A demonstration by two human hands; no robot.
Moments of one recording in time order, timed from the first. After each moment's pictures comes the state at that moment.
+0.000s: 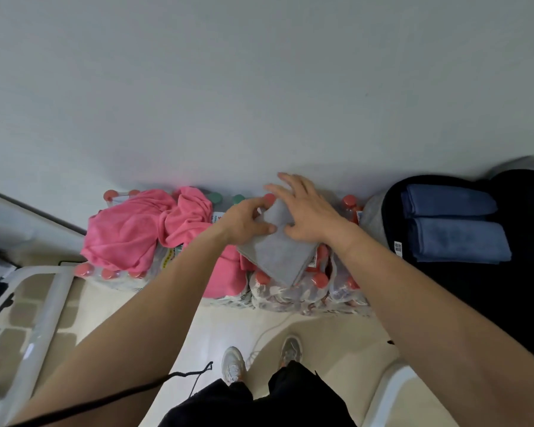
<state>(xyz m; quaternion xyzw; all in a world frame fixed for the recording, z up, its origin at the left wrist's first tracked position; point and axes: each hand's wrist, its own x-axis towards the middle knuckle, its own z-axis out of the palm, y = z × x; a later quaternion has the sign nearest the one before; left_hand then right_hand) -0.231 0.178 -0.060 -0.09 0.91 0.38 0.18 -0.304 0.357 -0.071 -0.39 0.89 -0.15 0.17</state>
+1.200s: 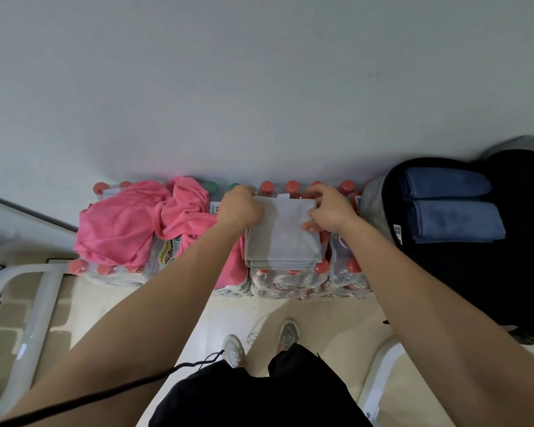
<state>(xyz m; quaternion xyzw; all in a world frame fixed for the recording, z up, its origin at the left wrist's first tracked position) -0.244 0.185 -0.088 -0.25 0.91 0.30 0.13 -0.290 0.383 -0.084 0.01 0.83 -0.46 0.32</state>
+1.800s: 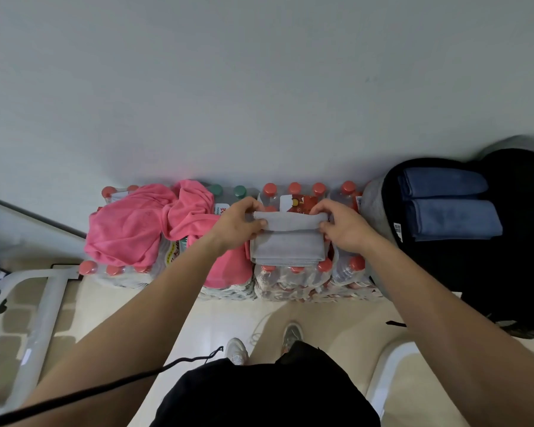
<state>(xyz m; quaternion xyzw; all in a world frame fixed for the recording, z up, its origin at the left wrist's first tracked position) -0.196 0.167 -0.078 -0.15 0.79 0.57 0.16 -0.262 0.413 -0.077 -0.11 0.88 -0.37 0.27</state>
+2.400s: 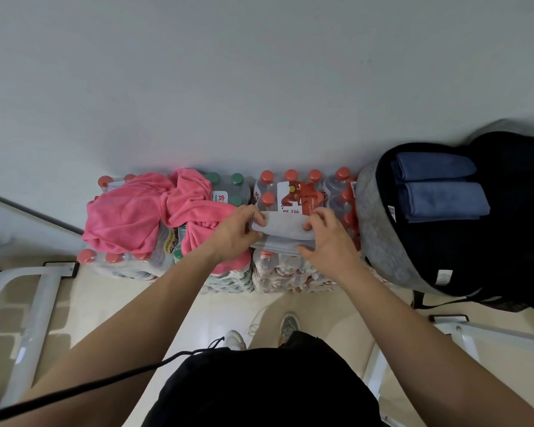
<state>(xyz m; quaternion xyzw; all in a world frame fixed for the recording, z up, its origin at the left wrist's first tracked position) -0.152 0.164 -0.098 0.00 0.88 0.46 0.13 -0.177 0.408 -0.098 -0.21 0.95 -0.22 0.09</state>
